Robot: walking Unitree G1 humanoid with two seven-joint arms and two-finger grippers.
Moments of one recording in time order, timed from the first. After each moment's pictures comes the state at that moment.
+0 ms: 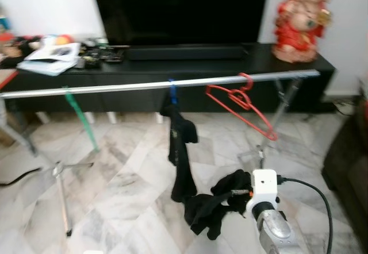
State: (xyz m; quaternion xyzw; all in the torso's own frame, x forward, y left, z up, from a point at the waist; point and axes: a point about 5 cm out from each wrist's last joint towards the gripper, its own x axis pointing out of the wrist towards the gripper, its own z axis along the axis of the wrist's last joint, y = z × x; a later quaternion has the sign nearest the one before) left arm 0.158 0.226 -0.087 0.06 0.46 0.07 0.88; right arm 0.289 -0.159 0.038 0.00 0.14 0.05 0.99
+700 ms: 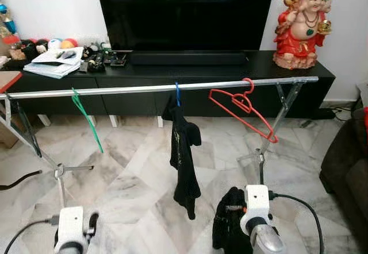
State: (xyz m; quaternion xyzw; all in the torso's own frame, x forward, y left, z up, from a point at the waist) left arm 0.229 0.254 -0.014 0.05 0.17 0.15 0.97; right arm 0.271 -0.156 -0.004 0.01 0.20 0.04 0.98
